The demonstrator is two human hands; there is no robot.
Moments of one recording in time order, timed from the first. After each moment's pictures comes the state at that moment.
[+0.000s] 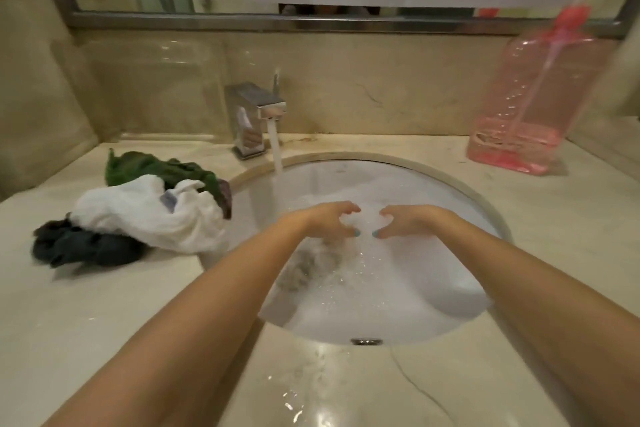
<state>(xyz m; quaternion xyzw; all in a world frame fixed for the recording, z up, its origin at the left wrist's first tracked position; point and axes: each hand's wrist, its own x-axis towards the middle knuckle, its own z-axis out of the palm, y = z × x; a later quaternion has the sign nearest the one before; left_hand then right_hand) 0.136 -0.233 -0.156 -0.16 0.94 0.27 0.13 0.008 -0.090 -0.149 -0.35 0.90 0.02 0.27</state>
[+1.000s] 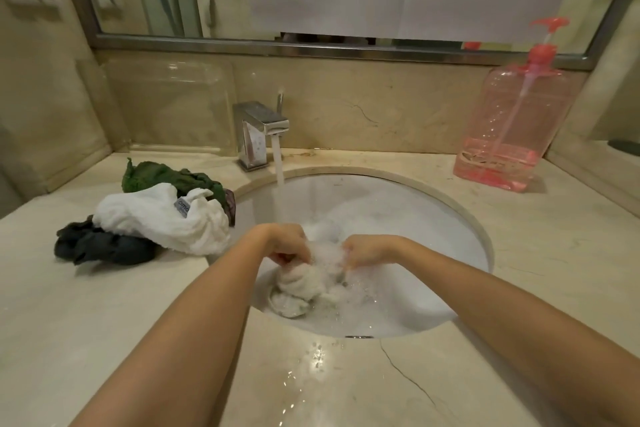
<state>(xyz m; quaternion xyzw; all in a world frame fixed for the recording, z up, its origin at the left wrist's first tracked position) 0.193 -0.256 -0.150 -0.28 0.85 0.41 0.17 0.062 -0.112 -0.167 -0.49 0.80 -0.09 0.34</state>
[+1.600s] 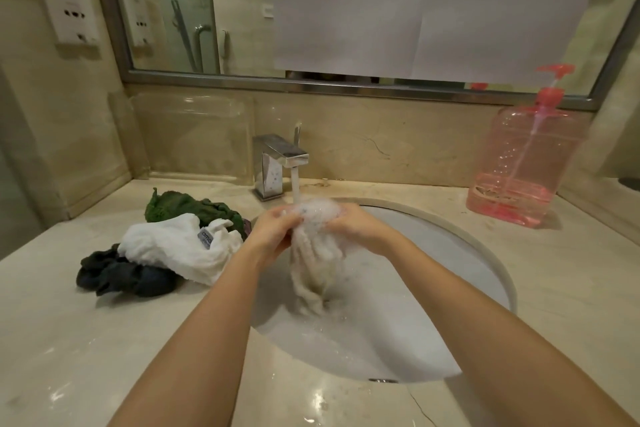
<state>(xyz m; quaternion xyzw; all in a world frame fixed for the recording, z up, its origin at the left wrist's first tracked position) 0.205 -0.289 -0.126 -0.26 0.60 0.72 -0.24 0.081 -0.164 -0.104 -0.46 0.69 -0.48 0.30</state>
